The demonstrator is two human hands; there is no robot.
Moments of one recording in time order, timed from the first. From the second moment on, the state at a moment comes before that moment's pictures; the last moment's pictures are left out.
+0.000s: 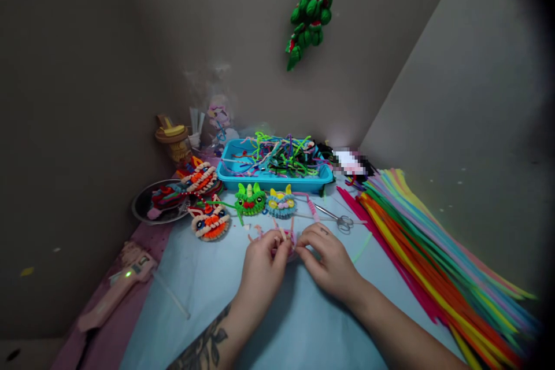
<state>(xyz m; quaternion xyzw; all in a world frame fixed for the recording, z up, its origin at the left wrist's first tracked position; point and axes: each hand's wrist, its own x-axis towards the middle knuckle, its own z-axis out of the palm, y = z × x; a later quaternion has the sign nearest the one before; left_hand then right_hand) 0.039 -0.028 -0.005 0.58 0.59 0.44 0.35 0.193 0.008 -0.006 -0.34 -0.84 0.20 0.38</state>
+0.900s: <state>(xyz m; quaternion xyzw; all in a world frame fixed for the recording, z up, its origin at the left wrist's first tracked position) 0.039 -0.029 -0.009 0.74 0.57 0.34 0.13 0.193 0.019 -0.009 -0.40 -0.61 0.59 0.34</state>
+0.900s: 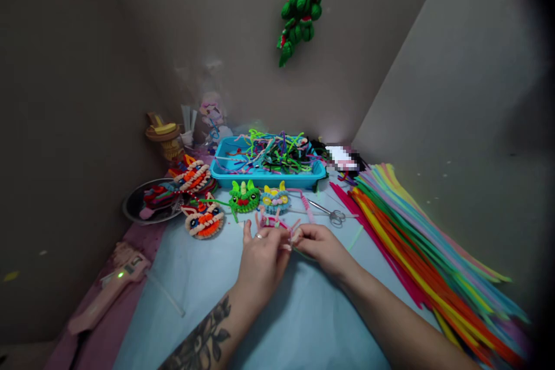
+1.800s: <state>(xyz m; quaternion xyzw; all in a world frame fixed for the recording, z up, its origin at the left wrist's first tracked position) 0.030 -0.025 -0.010 0.64 0.55 0.45 0.29 0.195 0.016 -0.019 -0.30 -0.83 0.17 0.43</state>
